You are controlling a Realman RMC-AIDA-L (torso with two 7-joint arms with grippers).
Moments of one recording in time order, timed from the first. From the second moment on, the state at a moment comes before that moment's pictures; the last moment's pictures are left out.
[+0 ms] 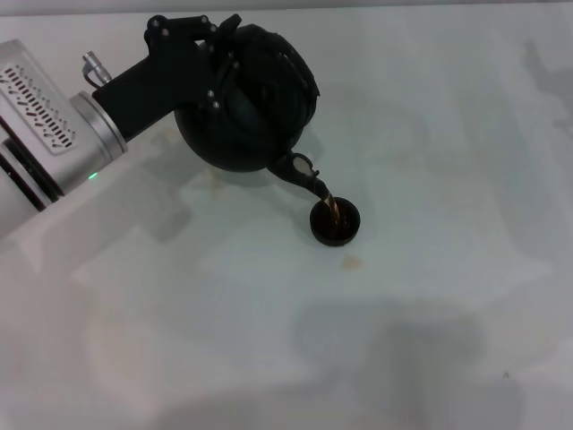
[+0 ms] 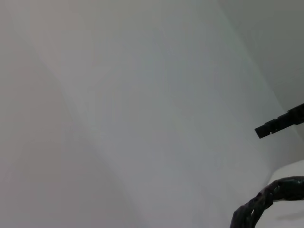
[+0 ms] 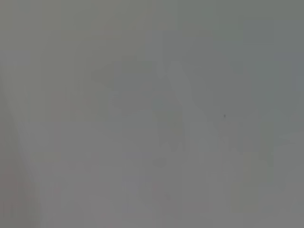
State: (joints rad) left arm -0.68 -2.07 2.84 -0.02 -0.77 1.33 -0.03; right arm 0.57 2.02 -0.69 -0.05 2.40 1.07 -2.61
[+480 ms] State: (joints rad) left arm -0.63 -2.08 2.83 0.00 -0.82 1.33 -0.09; right arm 0.58 2.02 -0.69 -0.05 2.40 1.06 -2.61
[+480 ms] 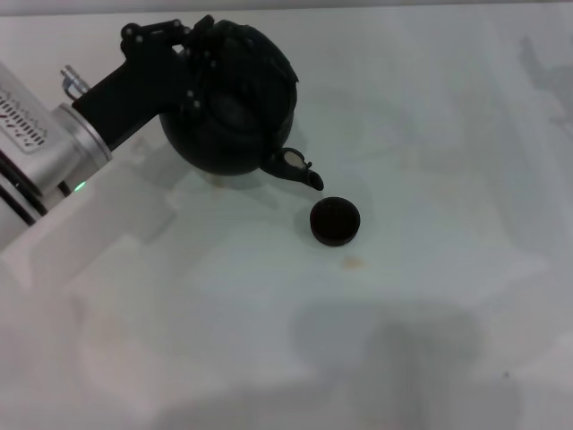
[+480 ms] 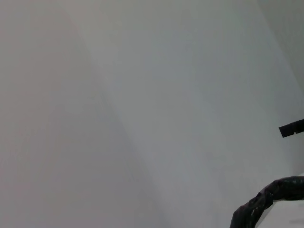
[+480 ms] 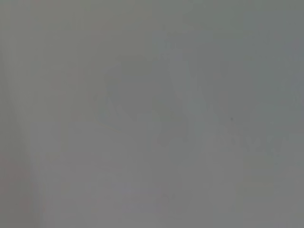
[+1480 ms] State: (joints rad) left arm -0.36 -2.09 2.83 0.23 -1.22 1.33 -0.30; right arm 0.58 2.02 -0.70 -0.05 2.39 1.06 -2.61
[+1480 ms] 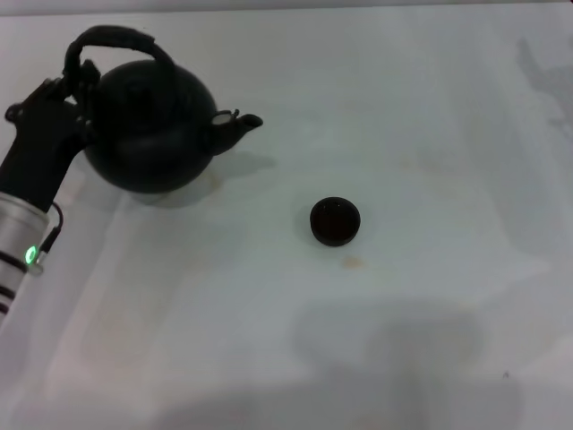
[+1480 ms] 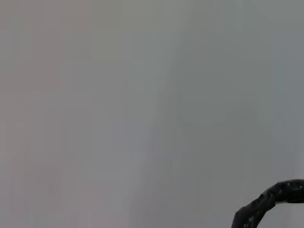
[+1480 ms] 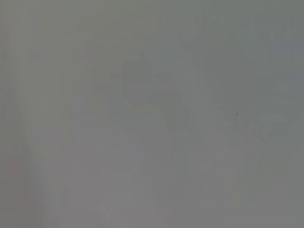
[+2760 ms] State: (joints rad) left arm -0.35 -2.09 2.83 0.32 -1.25 1.18 -0.22; right arm 0.56 2.02 -0.71 -0.06 2.39 1.07 -2.60
